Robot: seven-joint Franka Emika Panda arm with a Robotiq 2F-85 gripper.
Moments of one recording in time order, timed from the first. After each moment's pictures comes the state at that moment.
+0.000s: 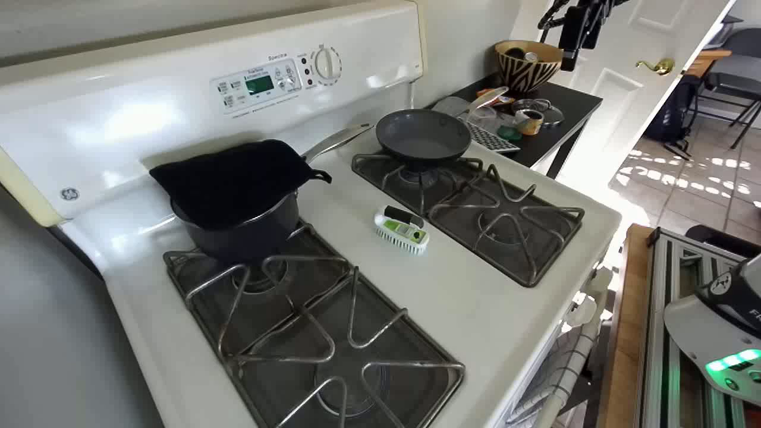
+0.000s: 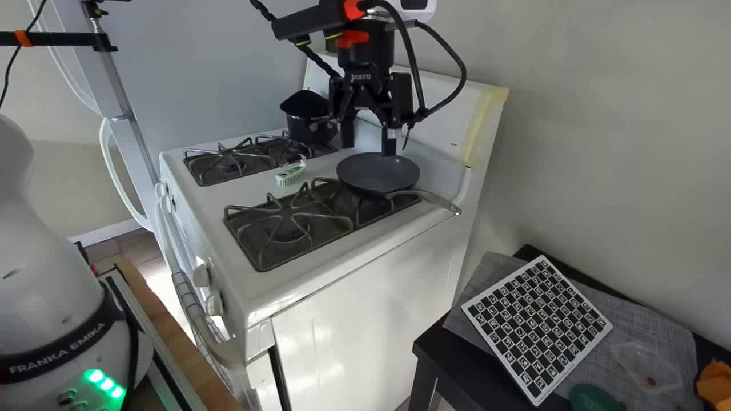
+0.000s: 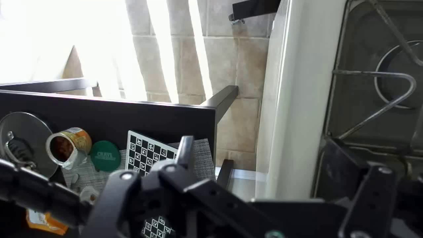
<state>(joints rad) -0.21 -0.35 -0.14 -2.33 -0.29 1.91 -0.10</state>
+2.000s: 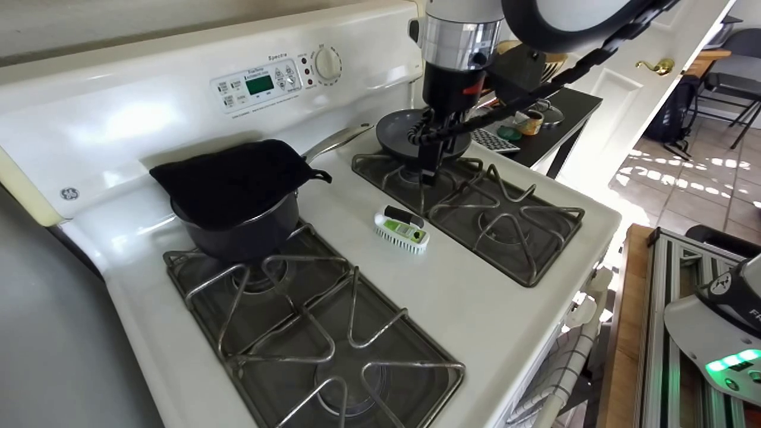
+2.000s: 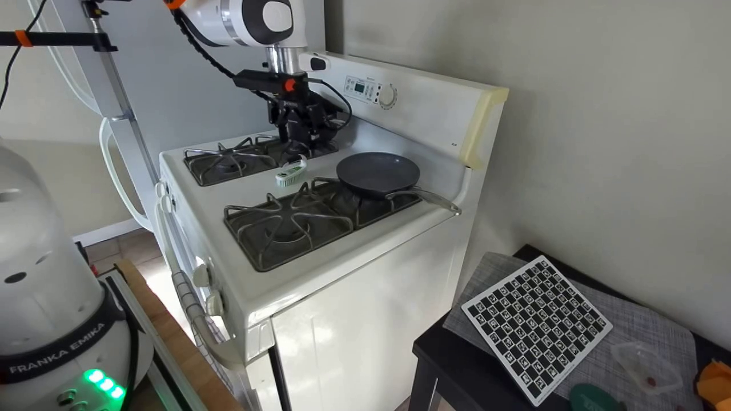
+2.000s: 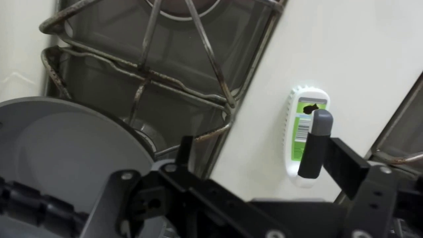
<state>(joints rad) 0.11 -0.06 0.13 -2.33 -0.05 2.27 0.09</state>
